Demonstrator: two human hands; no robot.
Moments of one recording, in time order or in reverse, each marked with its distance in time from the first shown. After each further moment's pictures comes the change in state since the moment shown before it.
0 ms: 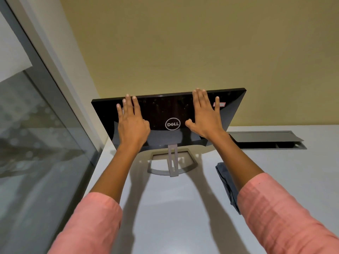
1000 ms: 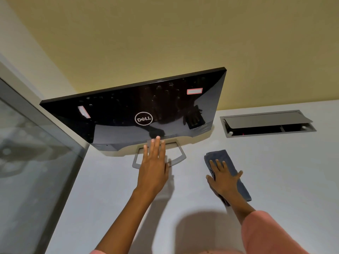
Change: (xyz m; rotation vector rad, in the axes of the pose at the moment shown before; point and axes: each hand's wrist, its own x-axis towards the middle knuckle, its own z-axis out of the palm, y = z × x) left_hand -0.095 0.114 0.088 -0.092 -0.407 0.182; right_hand -0.173 0.140 0.204 0.025 -0.615 0.325
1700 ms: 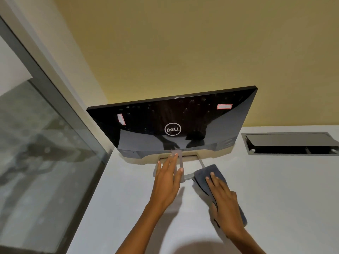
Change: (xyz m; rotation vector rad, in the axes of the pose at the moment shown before) left_hand -0.025 -0.033 -0.009 -0.591 0.107 -0.113; right_hand -0.077 -0.080 -0.030 0.401 0.379 -0.447
